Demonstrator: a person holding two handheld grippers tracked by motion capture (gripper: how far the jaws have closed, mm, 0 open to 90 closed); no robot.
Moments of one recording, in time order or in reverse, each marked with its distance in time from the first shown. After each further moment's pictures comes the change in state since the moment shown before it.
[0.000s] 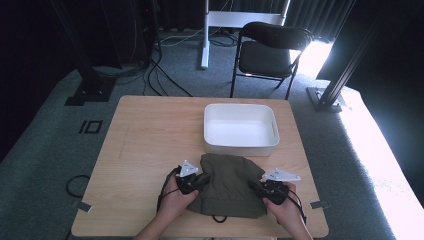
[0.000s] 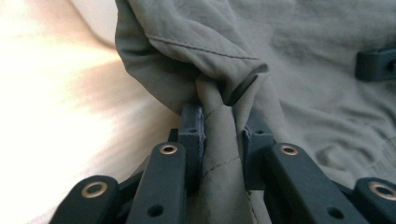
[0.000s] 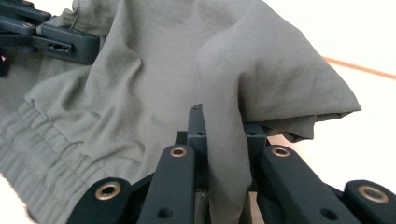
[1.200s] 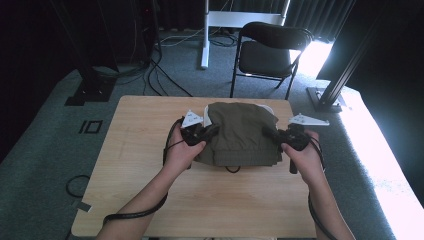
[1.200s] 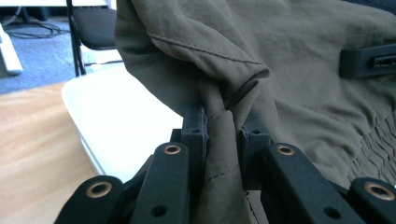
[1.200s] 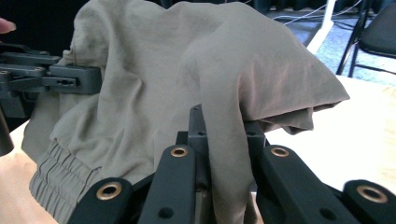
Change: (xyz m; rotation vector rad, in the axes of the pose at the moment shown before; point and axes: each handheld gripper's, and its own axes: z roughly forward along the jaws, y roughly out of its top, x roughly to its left) left arm 0.011 0.148 -0.012 -0.208 -0.012 0.052; right arm -0.056 0.145 -0.044 -0.187 0.023 0.031
